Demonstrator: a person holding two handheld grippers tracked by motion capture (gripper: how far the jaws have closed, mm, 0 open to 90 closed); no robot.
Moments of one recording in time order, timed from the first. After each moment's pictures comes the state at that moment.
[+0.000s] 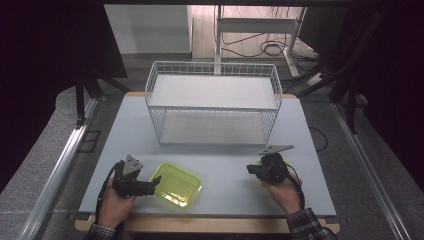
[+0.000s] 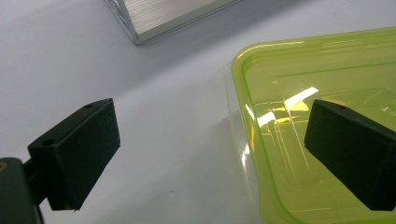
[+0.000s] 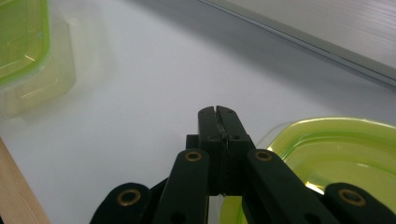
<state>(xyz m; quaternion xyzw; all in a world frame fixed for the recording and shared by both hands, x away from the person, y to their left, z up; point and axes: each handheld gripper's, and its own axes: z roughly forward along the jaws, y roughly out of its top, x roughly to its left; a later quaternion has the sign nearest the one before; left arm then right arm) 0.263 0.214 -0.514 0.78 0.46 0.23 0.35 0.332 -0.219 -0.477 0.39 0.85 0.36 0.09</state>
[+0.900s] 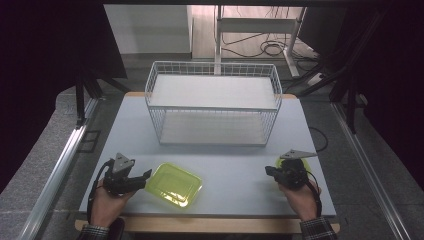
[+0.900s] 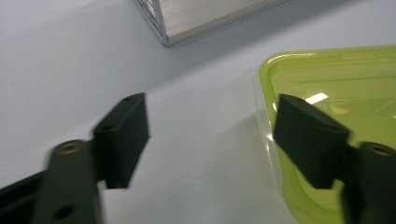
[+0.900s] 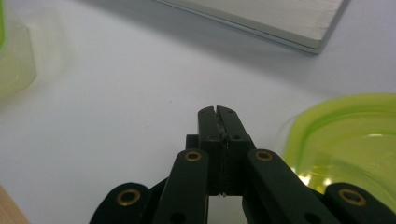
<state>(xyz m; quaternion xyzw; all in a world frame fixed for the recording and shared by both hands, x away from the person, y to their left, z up) 0.257 0.235 -0.501 0.76 0.49 0.23 0.36 0.317 -0.265 -0.477 0.43 0.82 0.36 0.13</state>
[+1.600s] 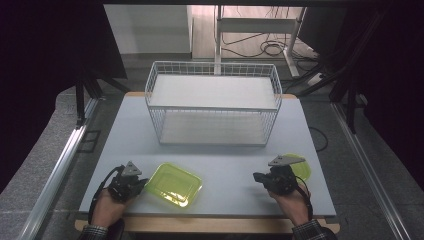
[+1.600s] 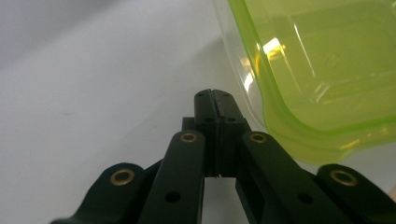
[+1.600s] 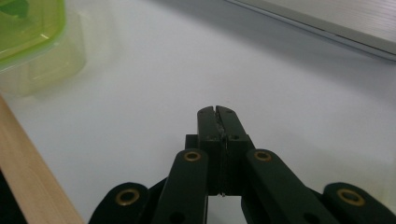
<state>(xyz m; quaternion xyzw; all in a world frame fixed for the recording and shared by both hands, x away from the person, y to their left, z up) 0.260 0.226 -0.531 0.84 0.43 0.12 0.30 0.303 -0.238 -0.485 0.38 0.84 0.38 0.10</state>
